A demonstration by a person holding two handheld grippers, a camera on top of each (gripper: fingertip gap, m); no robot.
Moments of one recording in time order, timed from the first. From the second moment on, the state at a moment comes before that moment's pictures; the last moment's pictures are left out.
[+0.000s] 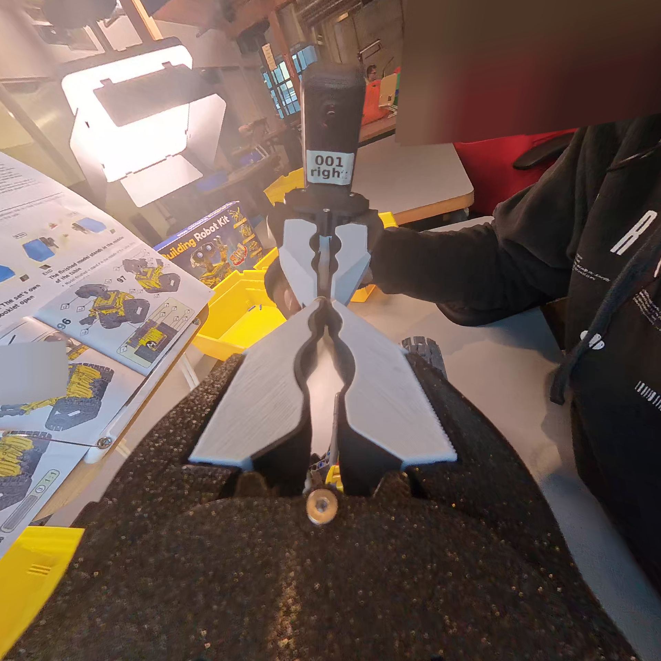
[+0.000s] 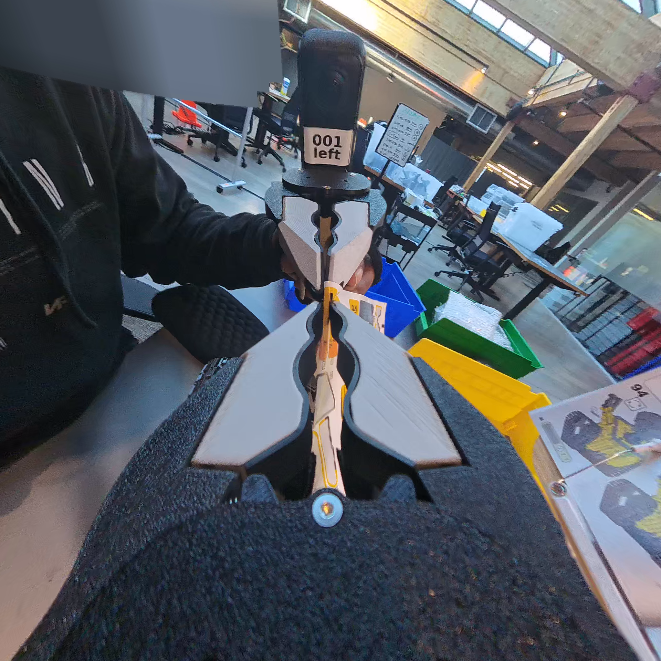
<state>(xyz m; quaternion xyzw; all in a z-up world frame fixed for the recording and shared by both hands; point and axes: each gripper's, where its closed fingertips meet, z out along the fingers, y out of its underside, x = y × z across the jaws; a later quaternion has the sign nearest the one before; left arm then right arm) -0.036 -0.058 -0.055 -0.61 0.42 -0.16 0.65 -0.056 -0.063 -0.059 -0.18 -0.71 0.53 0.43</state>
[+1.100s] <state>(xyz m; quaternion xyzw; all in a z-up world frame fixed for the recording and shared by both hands) -0.047 -0.062 -0.065 -0.66 0.37 -0.20 0.62 -0.057 -0.065 -0.065 -0.17 -0.72 0.51 0.44</state>
